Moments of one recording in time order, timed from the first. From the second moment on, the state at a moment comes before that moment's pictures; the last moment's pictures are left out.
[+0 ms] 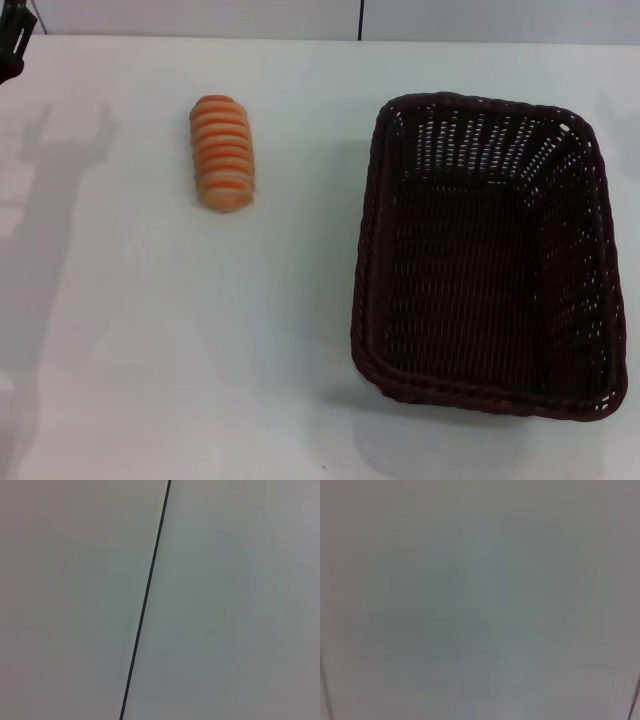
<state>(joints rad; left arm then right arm) -0.35 -2.06 -1.38 -0.39 2.67 1.13 -0.25 0.21 2.08 1.76 1.71 -2.78 0.76 -0.19</state>
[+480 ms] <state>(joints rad) -0.34 -2.06 -1.42 -0.39 2.66 1.16 -0.26 0.42 2.08 1.81 1.73 -2.87 1.22 -0.02</state>
